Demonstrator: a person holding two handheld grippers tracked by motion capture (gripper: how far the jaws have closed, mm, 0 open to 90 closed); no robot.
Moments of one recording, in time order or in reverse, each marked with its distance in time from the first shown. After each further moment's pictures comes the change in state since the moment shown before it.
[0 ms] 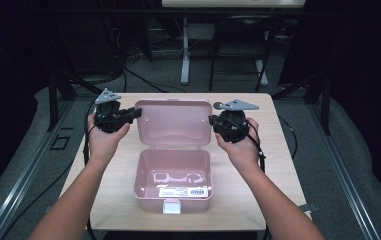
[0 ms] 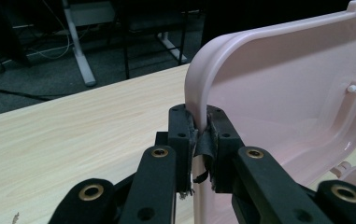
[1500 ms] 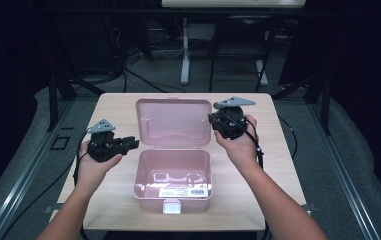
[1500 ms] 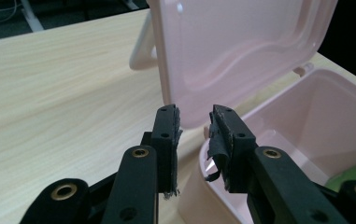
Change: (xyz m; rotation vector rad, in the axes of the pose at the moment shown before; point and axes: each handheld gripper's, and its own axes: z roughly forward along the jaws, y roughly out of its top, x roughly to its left) left arm 0.006 -0.065 -0.018 0.120 -0.145 0.013; right arm -0.001 0.007 0.007 0.038 -0.020 -0.001
